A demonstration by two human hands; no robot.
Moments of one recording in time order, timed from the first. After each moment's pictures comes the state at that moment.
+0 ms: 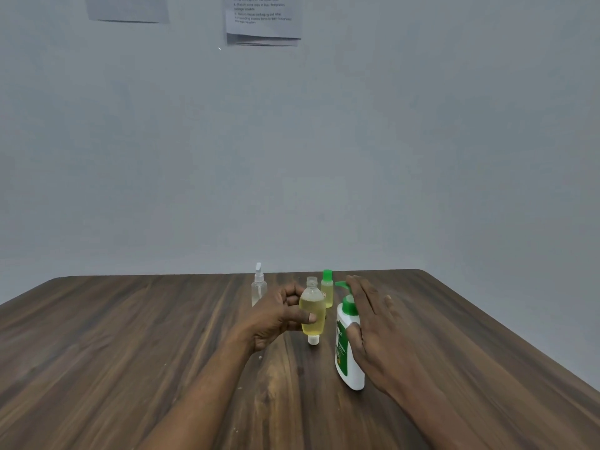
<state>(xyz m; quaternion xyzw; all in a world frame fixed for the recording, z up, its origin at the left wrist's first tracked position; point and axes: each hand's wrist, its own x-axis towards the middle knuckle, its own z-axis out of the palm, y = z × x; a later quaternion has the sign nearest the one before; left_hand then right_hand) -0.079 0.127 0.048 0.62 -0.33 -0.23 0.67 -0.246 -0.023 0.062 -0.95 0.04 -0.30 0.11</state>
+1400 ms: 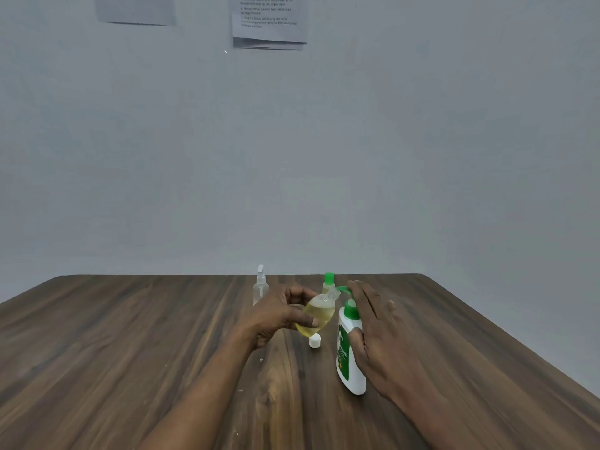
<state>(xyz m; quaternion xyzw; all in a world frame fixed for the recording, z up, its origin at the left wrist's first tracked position) -0.079 0.130 0.058 0.68 -0.38 -0.17 0.61 -0.244 -0.023 0.059 -0.94 0.04 -0.32 0.12</state>
